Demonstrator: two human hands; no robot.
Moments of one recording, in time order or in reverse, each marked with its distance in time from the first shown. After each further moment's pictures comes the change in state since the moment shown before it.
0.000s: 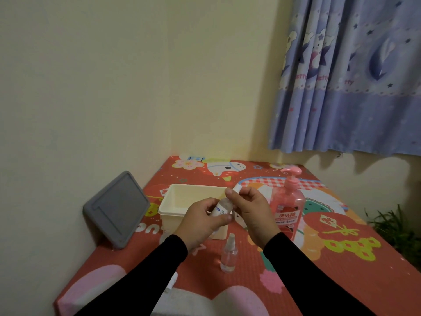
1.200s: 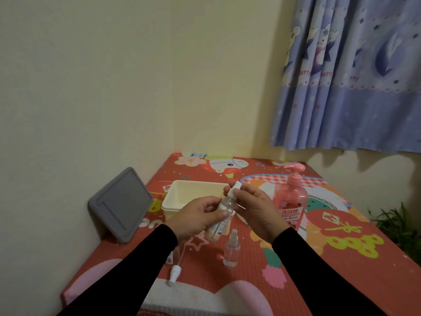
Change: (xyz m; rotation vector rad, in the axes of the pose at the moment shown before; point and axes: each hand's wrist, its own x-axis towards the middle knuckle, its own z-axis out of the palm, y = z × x) left_hand -0.004 0.003 -0.023 -0.167 -0.285 -0.105; right_hand -0.003 -0.011 -0.005 0.184 -0.209 0.108
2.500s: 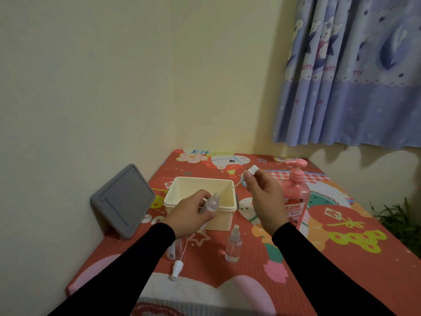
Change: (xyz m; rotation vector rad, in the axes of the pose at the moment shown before) left_hand 0.001 -0.018 -0.022 0.603 0.207 0.013; right_hand 0.002 0.000 -0.002 -0.433 0.292 -0.421
